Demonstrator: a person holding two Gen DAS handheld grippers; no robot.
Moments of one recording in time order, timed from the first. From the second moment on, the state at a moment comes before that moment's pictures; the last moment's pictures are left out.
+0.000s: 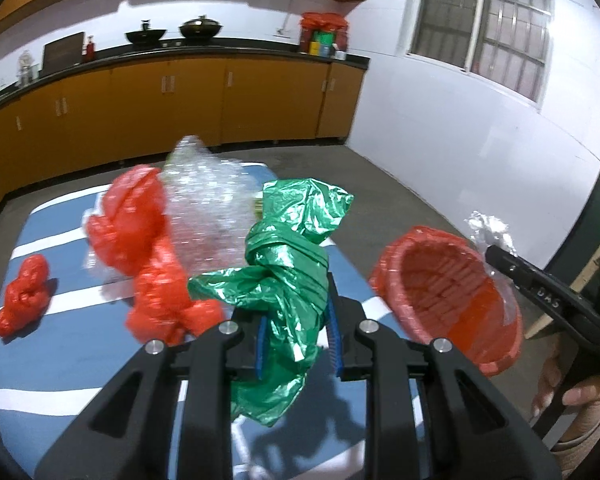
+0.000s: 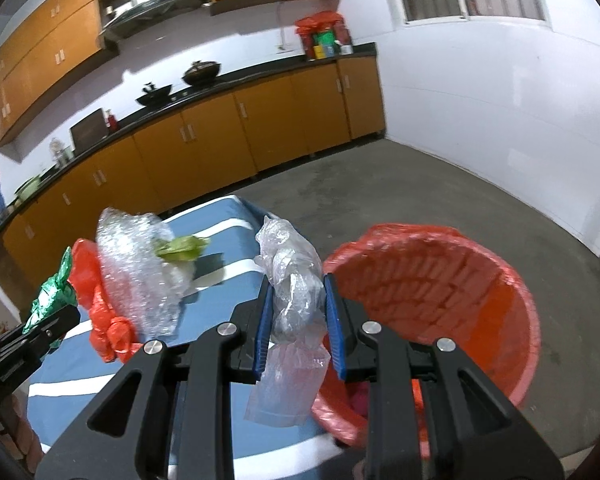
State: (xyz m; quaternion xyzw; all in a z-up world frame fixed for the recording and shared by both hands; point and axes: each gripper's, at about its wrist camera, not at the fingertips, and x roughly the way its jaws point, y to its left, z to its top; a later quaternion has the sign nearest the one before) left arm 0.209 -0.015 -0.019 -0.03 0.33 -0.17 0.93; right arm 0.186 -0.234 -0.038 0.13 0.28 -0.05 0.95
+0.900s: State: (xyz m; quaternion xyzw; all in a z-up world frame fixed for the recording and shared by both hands) left arm 0.224 -0.165 -0.040 0.00 0.36 -0.31 0.88; right arm 0.165 -0.329 -0.030 0.19 0.27 -0.13 0.94
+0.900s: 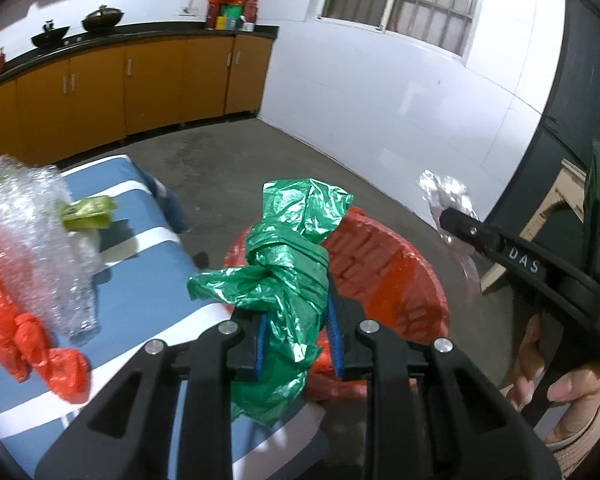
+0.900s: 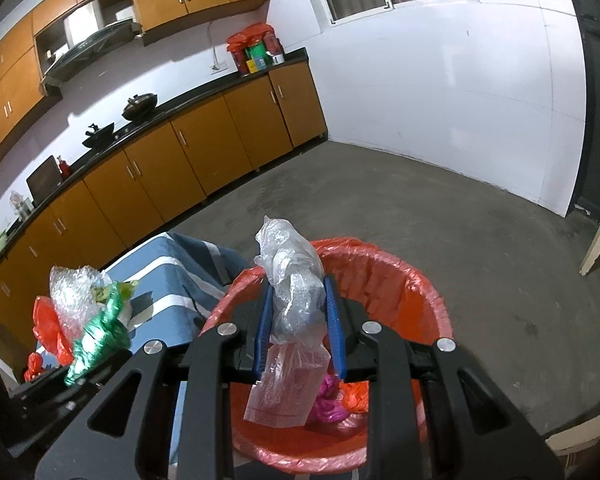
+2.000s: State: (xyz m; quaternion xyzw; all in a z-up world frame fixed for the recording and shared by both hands) left arm 0.242 -0.147 -0.065 0.00 0.38 -0.24 0.89; right arm 0.170 -0.340 -0.030 0.19 0.27 -0.12 0.94
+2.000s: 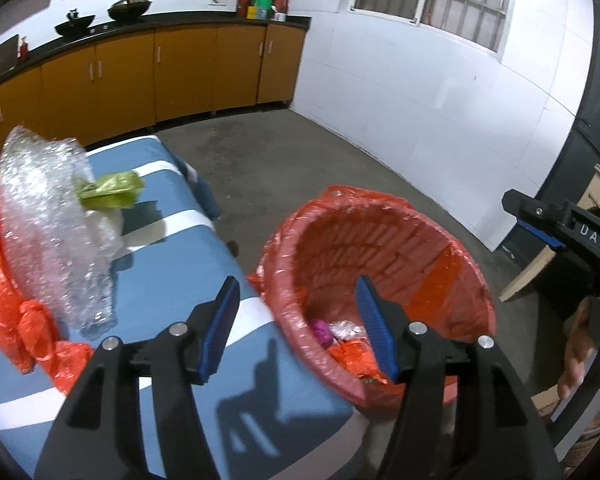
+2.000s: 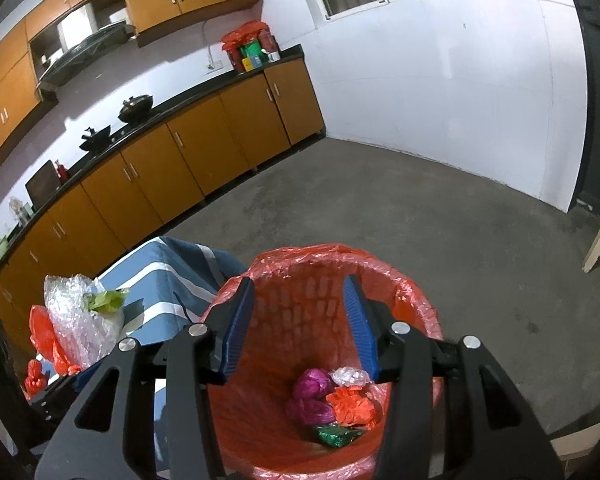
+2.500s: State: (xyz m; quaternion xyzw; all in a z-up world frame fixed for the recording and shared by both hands) left arm 0.215 -0.056 -0.053 0.00 0.33 -0.14 0.93; right arm 0.183 -0.274 -0.019 0.10 0.27 -0.07 0.96
